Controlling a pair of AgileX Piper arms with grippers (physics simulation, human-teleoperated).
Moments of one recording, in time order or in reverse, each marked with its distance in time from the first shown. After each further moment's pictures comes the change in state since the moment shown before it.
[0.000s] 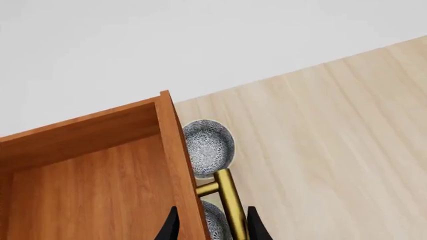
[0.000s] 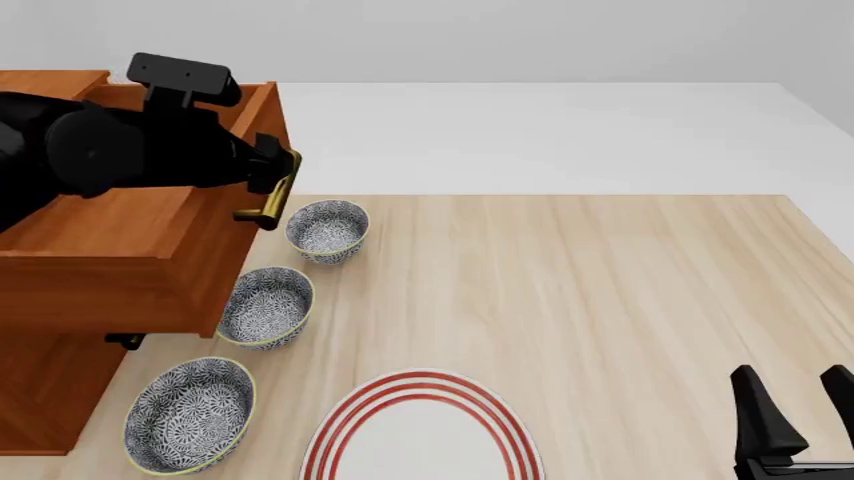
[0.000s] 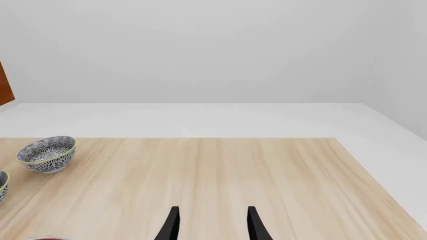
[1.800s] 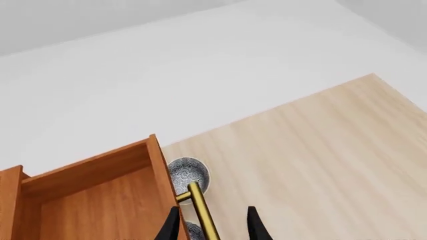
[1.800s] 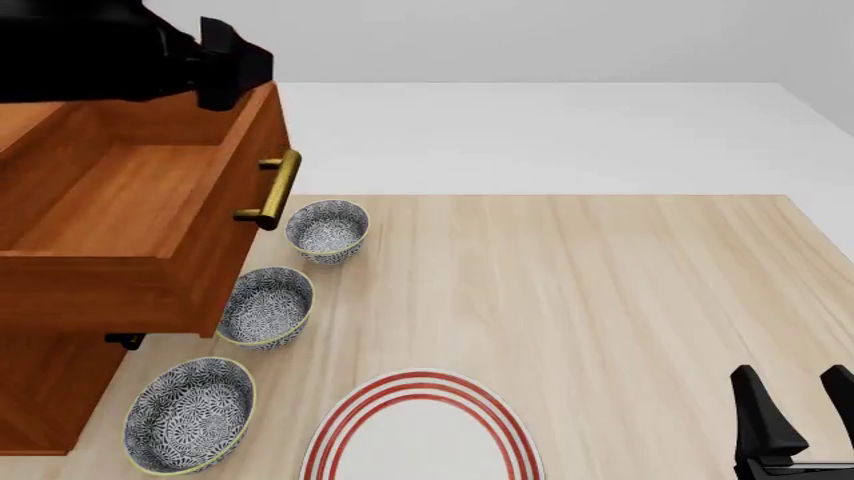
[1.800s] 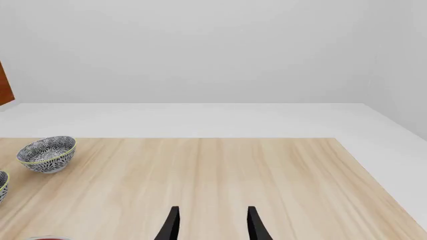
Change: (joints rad) left arm -0.108 -0.168 -0.229 0.195 -0.002; right arm 0.000 0.000 0.000 0.000 0.000
